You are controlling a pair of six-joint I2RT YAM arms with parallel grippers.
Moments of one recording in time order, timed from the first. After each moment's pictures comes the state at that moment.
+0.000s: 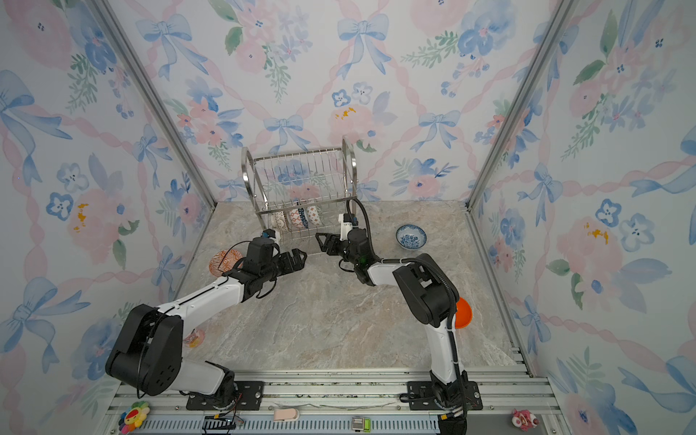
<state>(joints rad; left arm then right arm) -0.35 1.43 0.80 -0.01 0.07 -0.57 0.61 2.08 1.18 0.72 -0.21 0.68</state>
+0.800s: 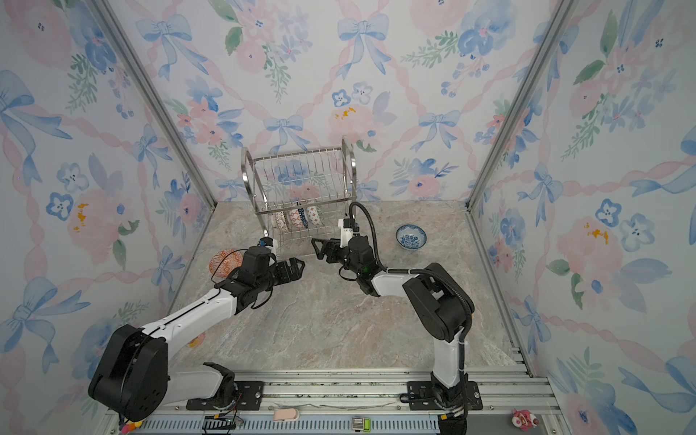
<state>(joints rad) -0.38 1.29 0.70 -0.06 0.06 -0.57 0.66 1.91 1.03 0.74 -0.15 0.65</state>
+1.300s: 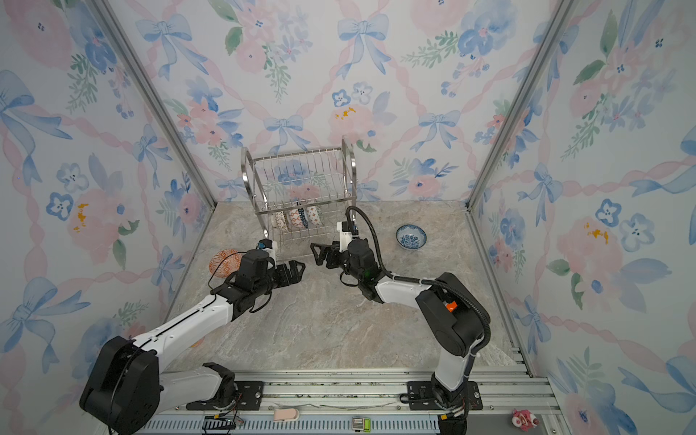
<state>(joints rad) -0.41 1.23 0.67 -0.06 0.06 -0.57 0.72 1.76 0.96 0.59 -0.06 0.54</state>
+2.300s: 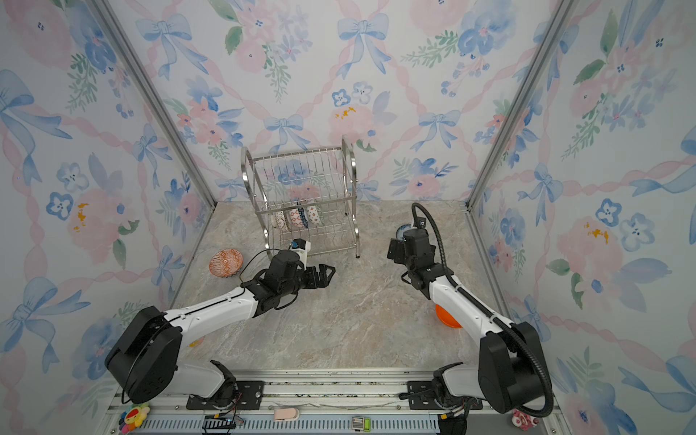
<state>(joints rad) -0.65 1.44 0.79 0.10 0.06 -0.59 0.31 1.43 0.94 -0.14 0.29 0.32</state>
